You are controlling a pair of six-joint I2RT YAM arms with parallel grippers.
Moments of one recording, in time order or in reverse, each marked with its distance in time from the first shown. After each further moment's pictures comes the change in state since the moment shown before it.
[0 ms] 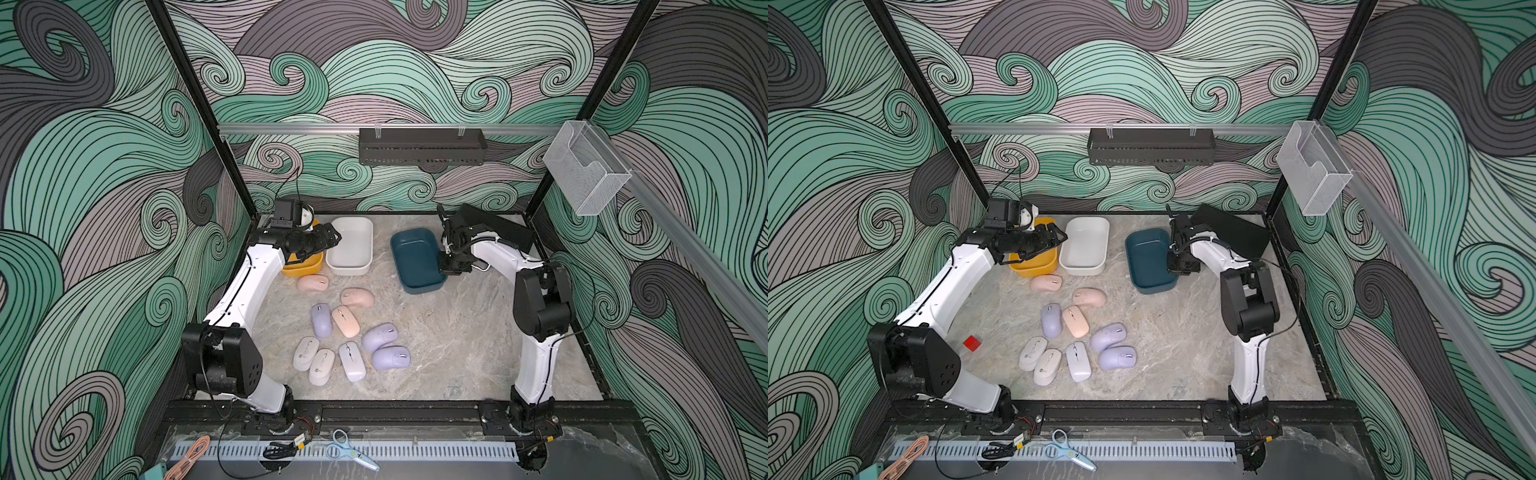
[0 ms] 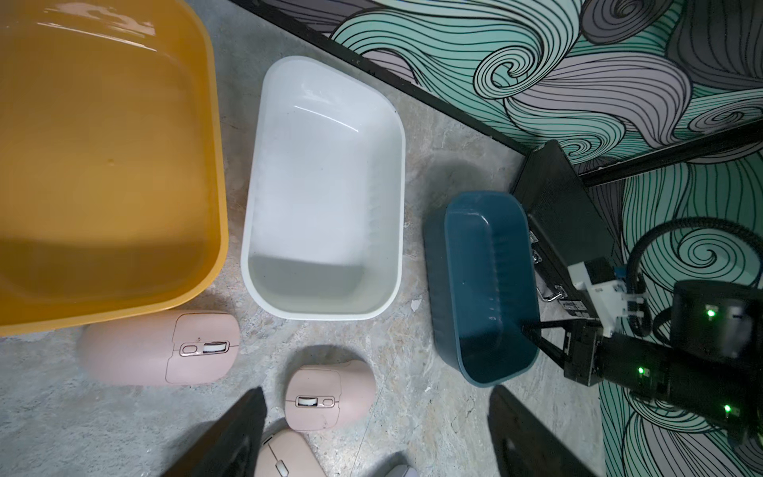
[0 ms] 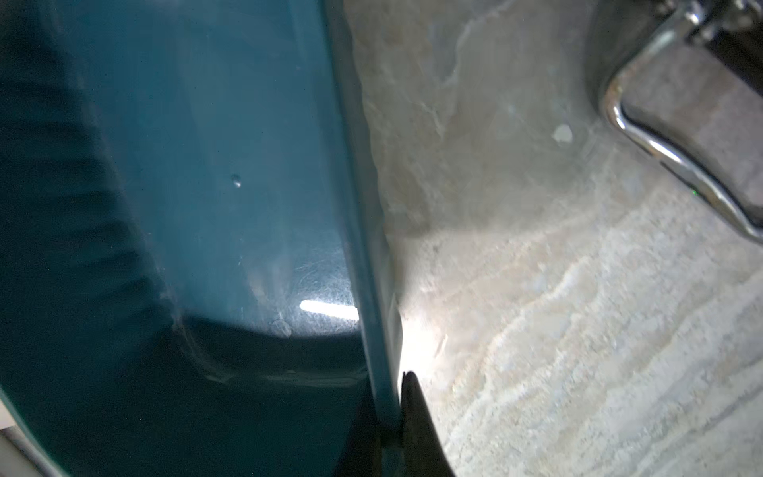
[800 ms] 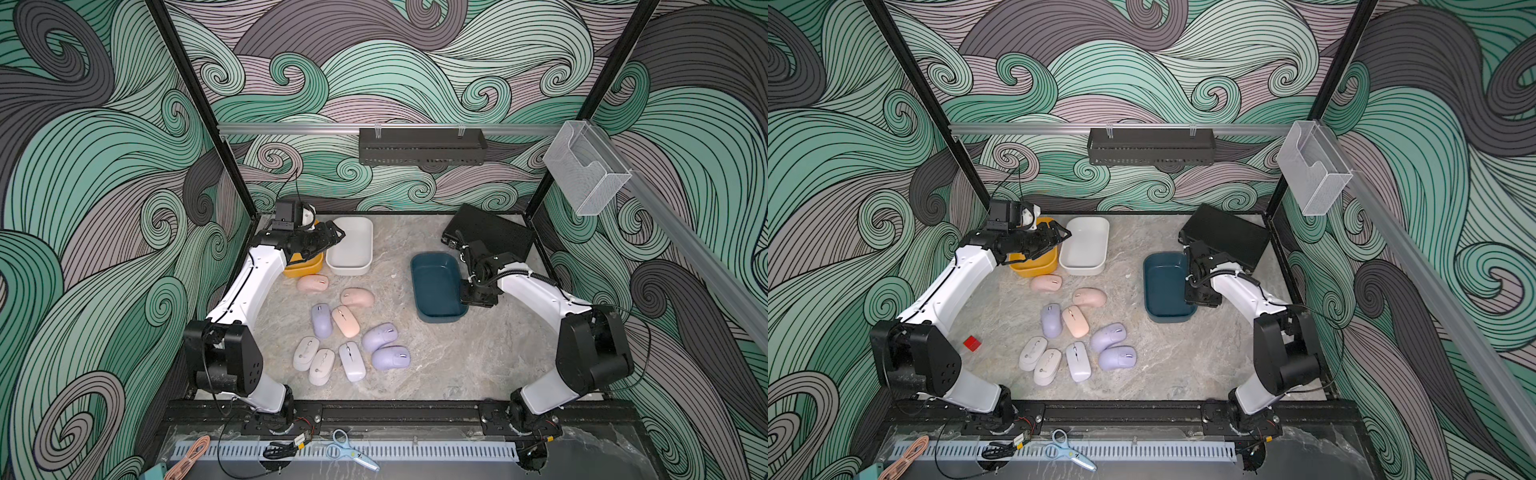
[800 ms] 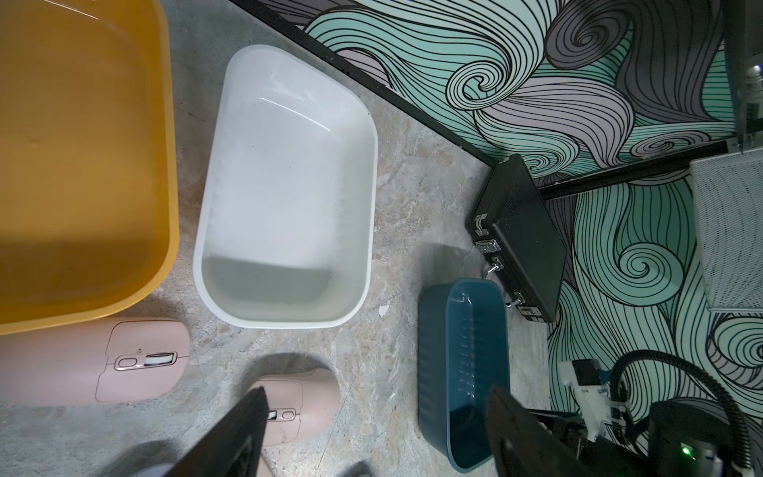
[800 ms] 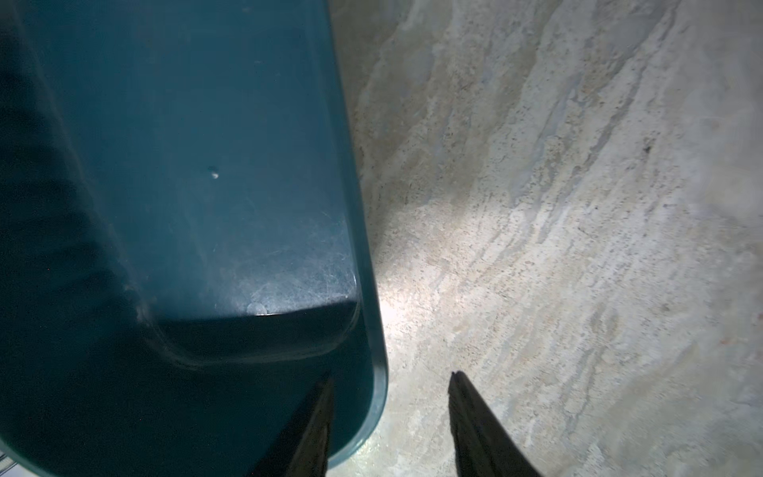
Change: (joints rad) left arm 0.000 0.014 -0.029 0.074 0.074 -0.090; right arm 0.038 -0.400 -0.391 -0.058 0.135 0.093
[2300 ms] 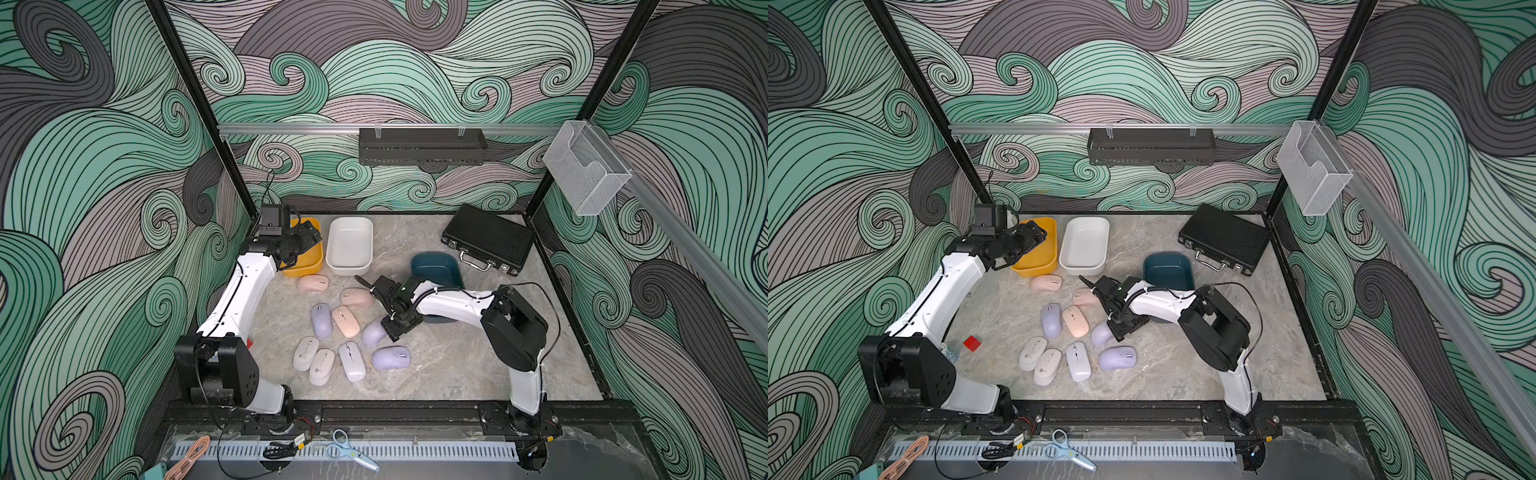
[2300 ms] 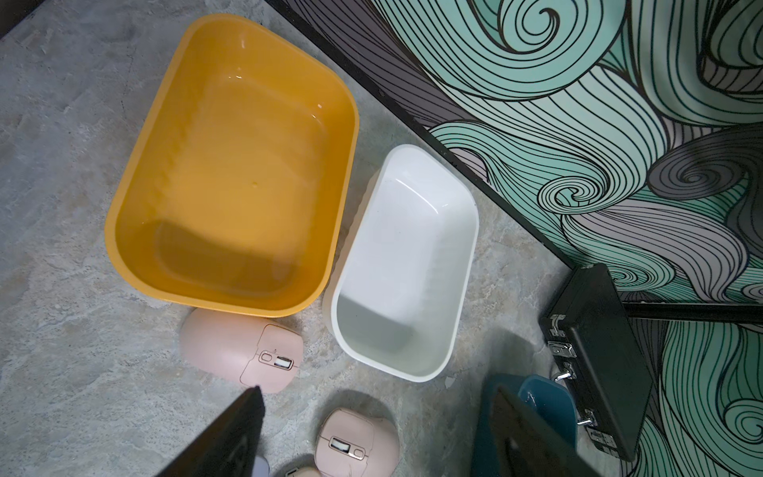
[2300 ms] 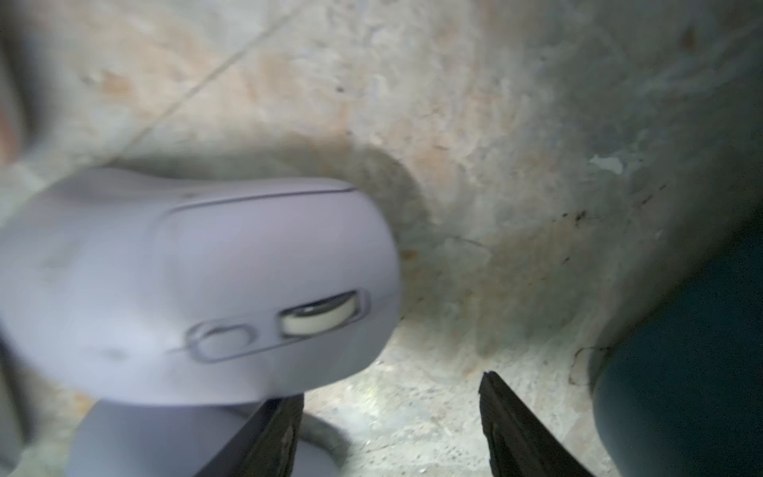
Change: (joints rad) left arm 0.072 -0.074 -0.058 -0.003 -0.278 -0.104; right arm 0.557 0.441 0.239 0.087 -0.052 -0.126
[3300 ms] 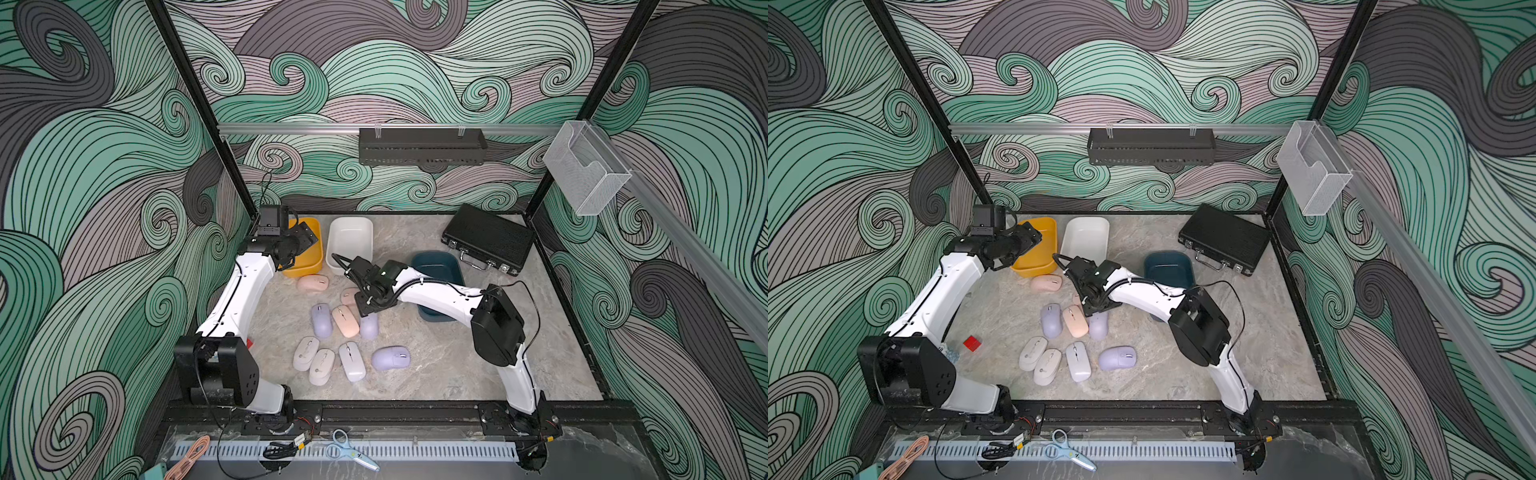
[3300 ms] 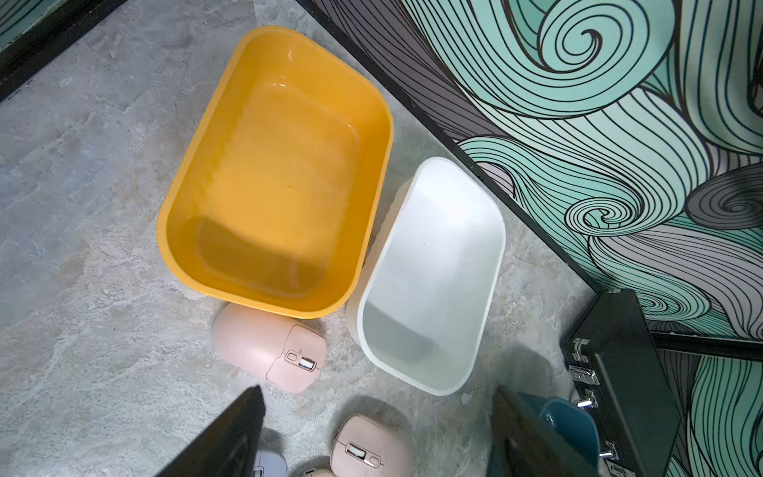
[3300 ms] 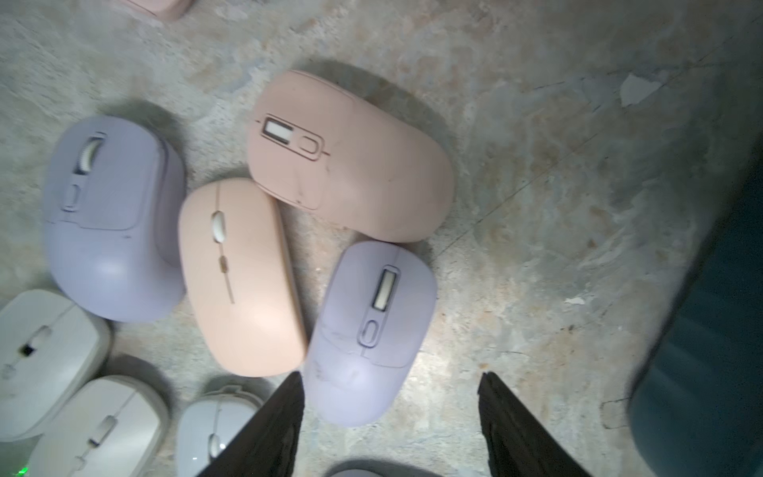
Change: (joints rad) left arm 0.018 0.000 0.000 -0.027 -0.072 -0.026; right arm 0.082 0.133 0.439 -0.089 0.066 0.315
